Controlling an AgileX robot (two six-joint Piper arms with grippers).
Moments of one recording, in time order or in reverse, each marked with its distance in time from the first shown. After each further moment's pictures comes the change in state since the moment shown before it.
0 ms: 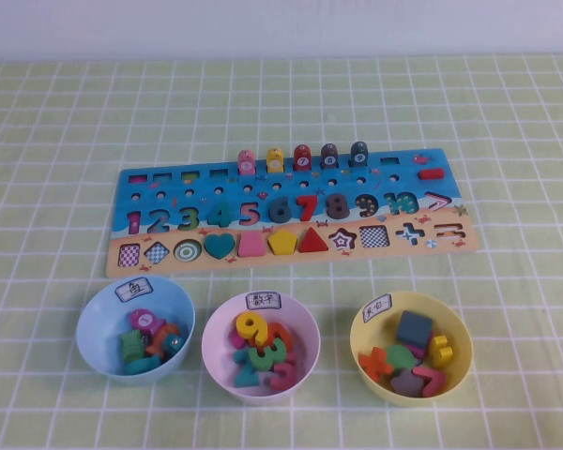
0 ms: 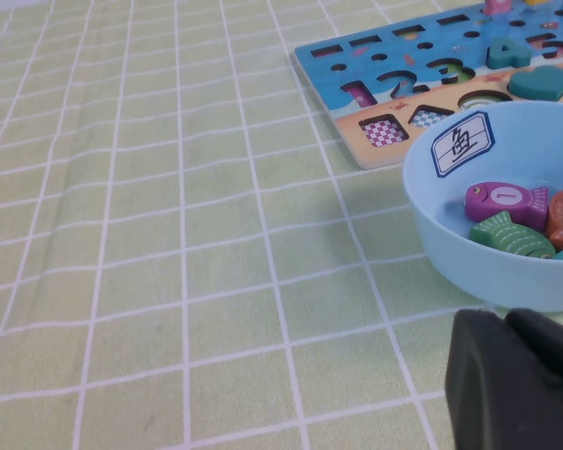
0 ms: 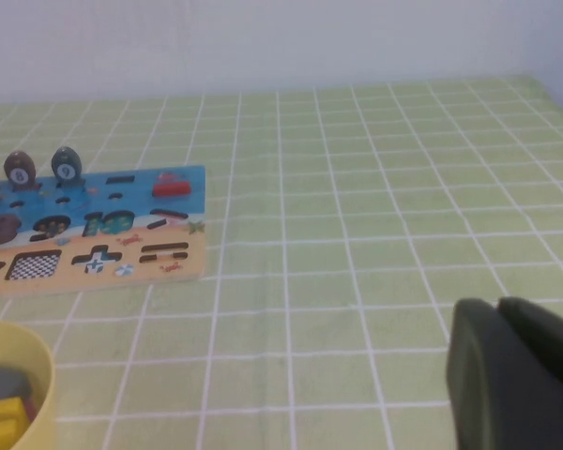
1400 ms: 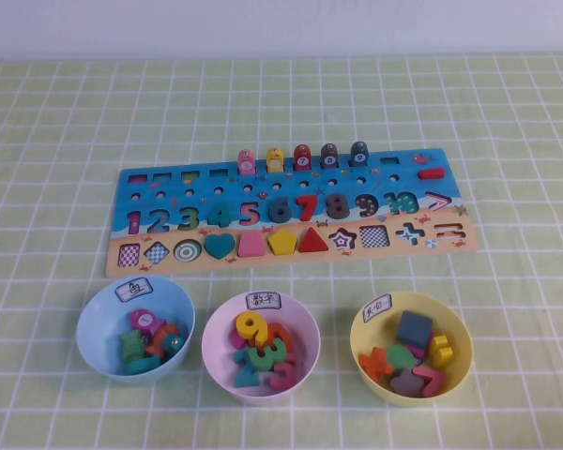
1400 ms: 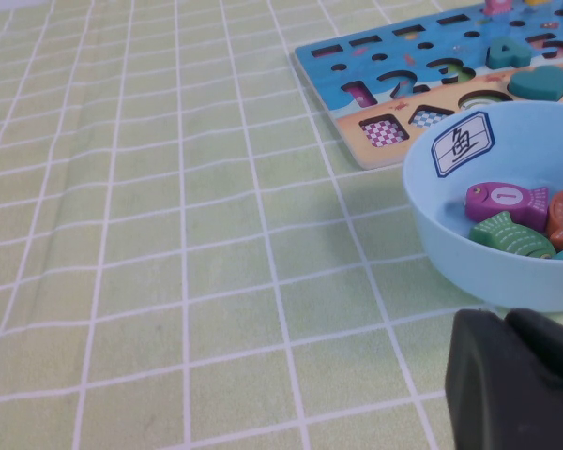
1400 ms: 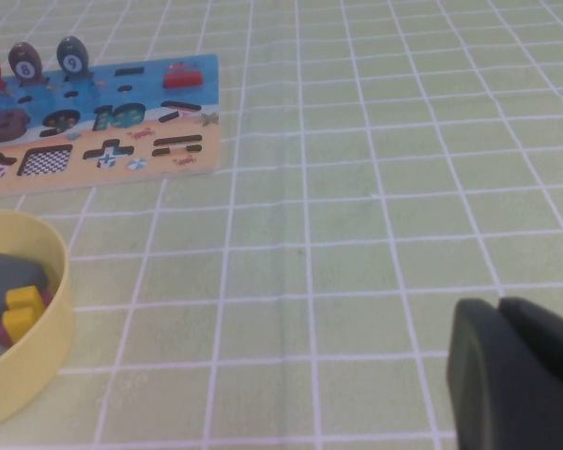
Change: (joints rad) right arm 0.122 0.000 0.000 -0.346 0.138 0.391; left arm 0.000 0.000 0.000 0.000 0.000 0.000
